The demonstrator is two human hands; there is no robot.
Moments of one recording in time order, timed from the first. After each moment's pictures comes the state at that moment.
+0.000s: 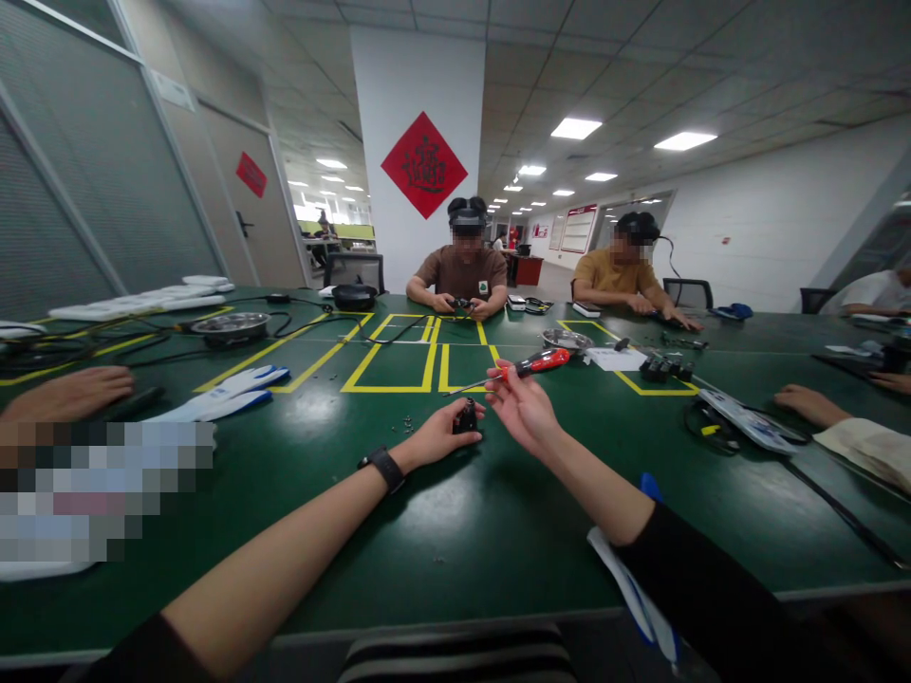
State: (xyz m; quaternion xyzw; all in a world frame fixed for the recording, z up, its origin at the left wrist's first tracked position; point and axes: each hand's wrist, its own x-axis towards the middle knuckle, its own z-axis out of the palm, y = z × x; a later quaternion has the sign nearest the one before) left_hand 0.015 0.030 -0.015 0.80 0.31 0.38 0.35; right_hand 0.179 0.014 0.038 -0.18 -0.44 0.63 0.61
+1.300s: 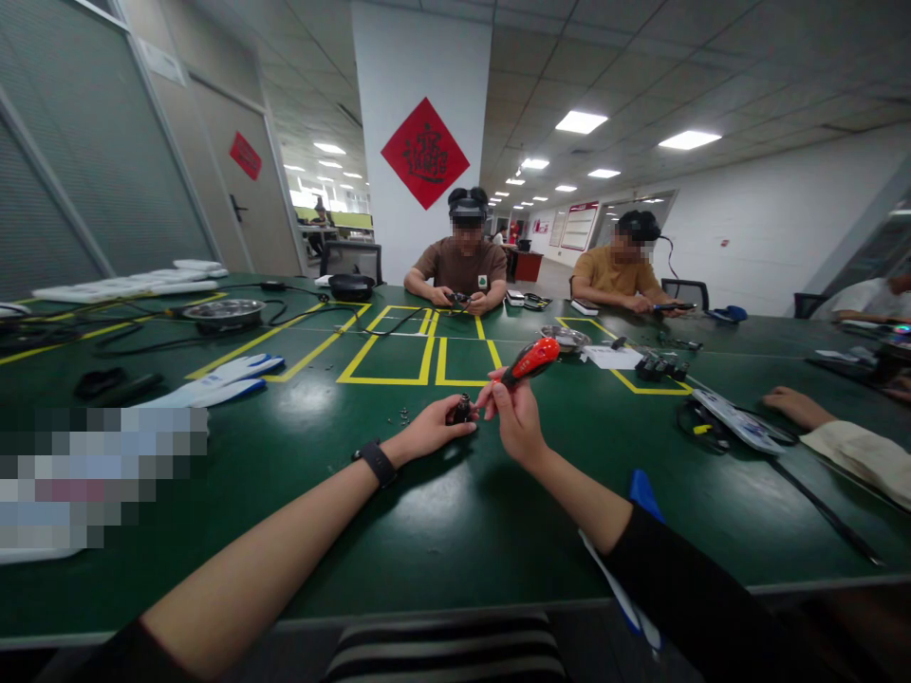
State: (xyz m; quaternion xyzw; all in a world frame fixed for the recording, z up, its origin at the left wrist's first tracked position) left_hand 0.013 0.025 -0.011 0.77 0.32 0.38 0.40; right_hand 0.172 -0.004 0.020 -0.26 -0.68 0.30 0.62
